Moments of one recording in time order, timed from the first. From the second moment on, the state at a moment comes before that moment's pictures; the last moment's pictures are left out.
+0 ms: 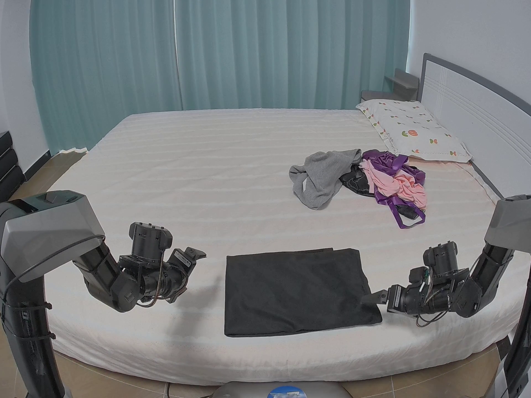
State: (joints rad) left arm -0.28 2.22 -0.76 -0.77 -0.05 -1.18; right arm 0.19 2.16 -0.47 -0.81 0.36 0.51
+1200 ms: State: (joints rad) left arm -0.28 2.22 -0.76 -0.77 -0.05 -1.18; right arm 0.18 2.51 -1.26 -0.61 0.34 0.75
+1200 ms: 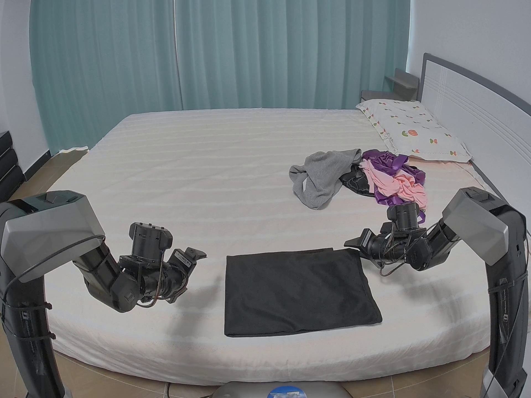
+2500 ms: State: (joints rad) left arm -0.28 2.22 -0.76 -0.77 -0.05 -1.18; right arm 0.15 2.51 -1.25 -0.61 0.31 0.76
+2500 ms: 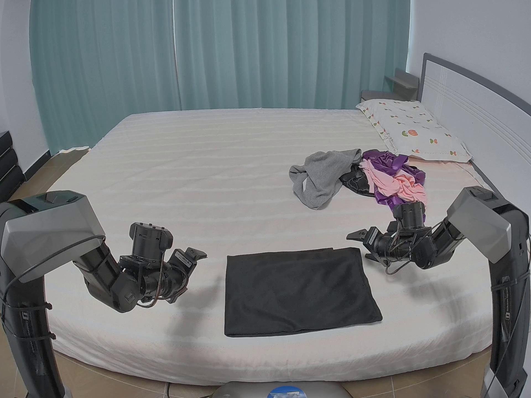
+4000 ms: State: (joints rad) left arm -0.31 2.21 -0.77 -0.77 -0.05 -1.18; right arm 0.13 2.21 -0.56 -1.02 0.31 0.95
